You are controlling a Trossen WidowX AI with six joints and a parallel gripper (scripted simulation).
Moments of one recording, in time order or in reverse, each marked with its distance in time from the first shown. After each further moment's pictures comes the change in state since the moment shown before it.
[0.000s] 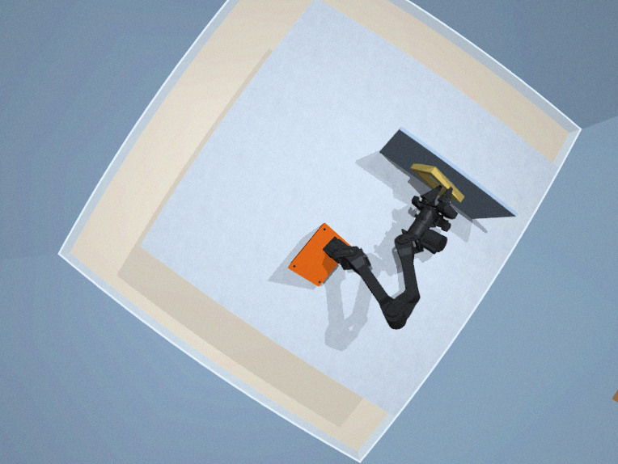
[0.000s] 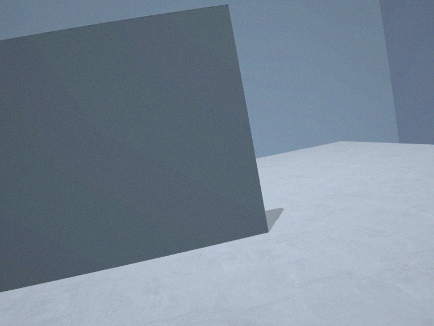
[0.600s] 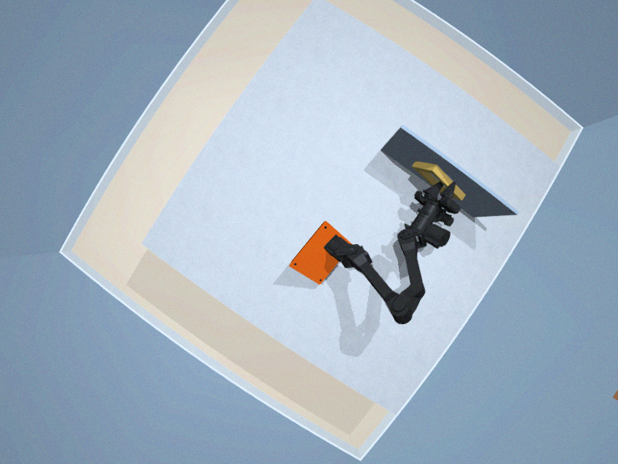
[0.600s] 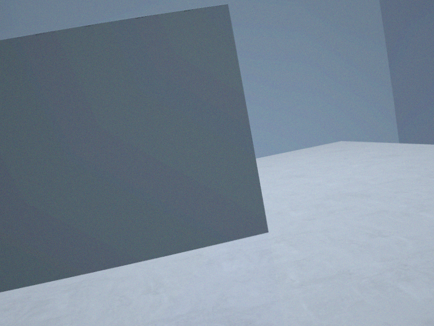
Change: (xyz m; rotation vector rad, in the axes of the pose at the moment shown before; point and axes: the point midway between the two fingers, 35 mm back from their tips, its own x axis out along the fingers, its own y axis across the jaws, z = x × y) arm 0.013 -0.001 -0.001 0.001 0.002 0.000
